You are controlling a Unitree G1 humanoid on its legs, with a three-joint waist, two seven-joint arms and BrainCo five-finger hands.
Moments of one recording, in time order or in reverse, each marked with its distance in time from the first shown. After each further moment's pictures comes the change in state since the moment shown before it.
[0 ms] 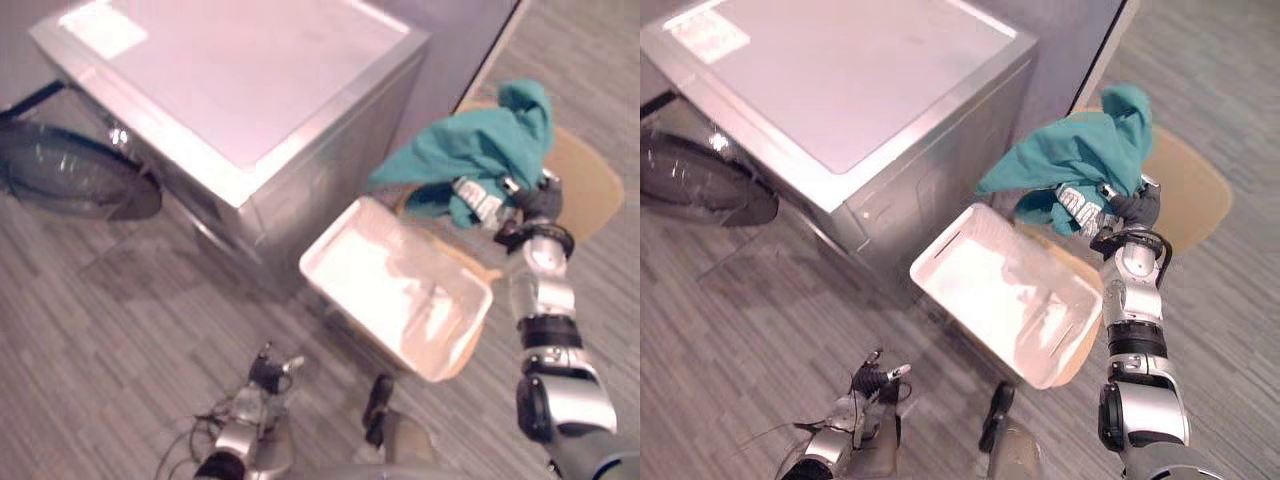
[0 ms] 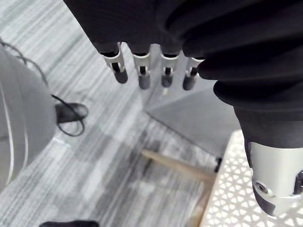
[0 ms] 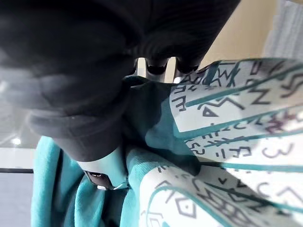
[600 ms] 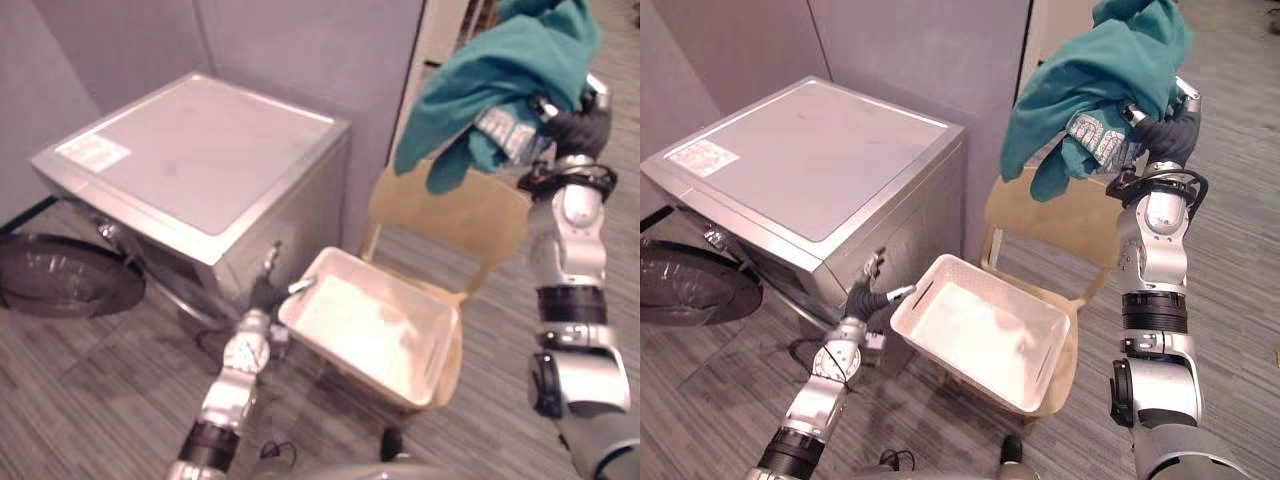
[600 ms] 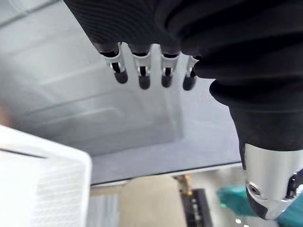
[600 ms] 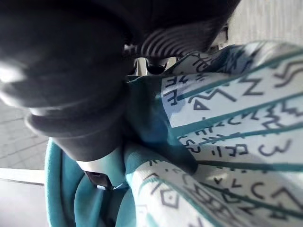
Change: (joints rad) left arm -0.119 0.088 -0.040 -0.643 -0.002 -0.044 0.011; right arm -0.076 -0.068 0.045 -0.278 0.034 -0.043 0.024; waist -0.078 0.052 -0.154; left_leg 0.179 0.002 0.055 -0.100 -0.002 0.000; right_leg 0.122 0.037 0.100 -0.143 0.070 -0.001
